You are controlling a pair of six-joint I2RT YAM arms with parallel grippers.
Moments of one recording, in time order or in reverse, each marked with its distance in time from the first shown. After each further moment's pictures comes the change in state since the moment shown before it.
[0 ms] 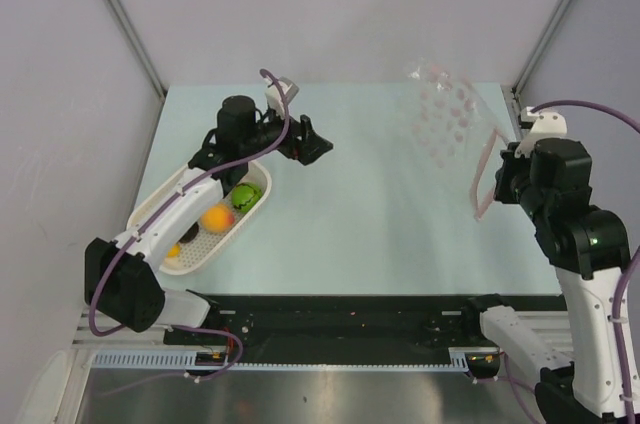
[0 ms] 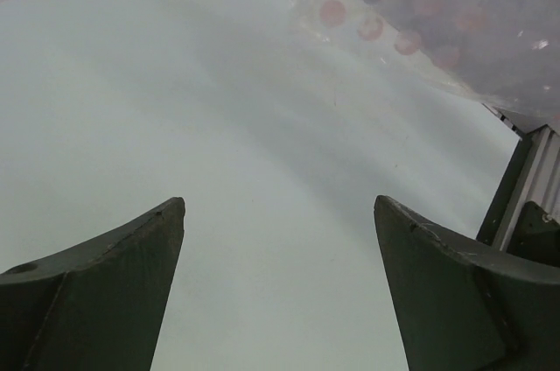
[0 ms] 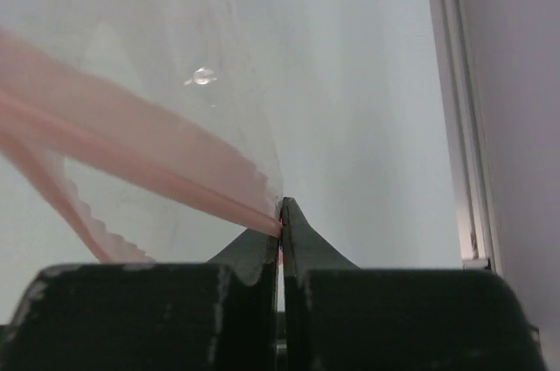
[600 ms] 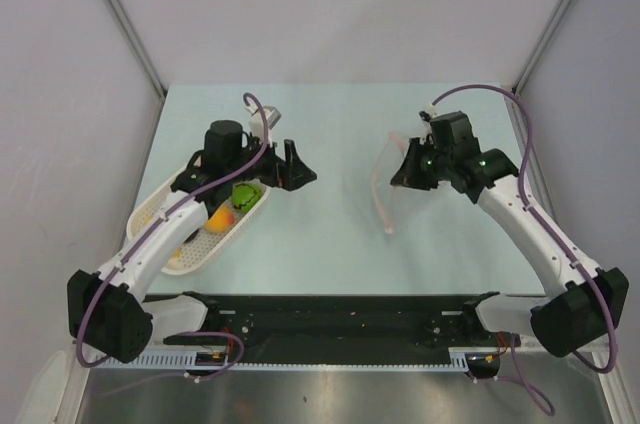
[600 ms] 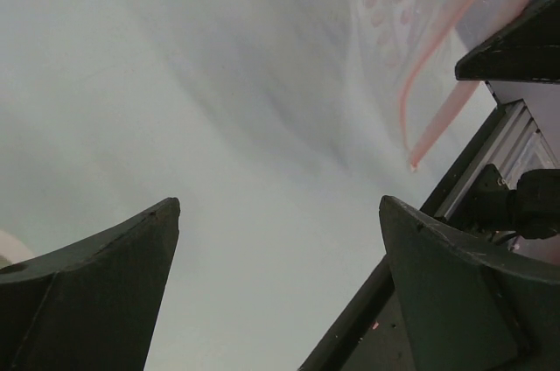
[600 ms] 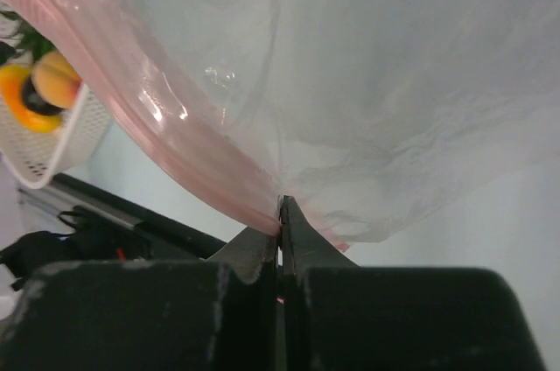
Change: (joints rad) left arm 0.032 -0.142 -0.136 -0.225 -0.014 -0.126; right arm 0.195 0.373 -0.211 0.269 -0.378 0.417
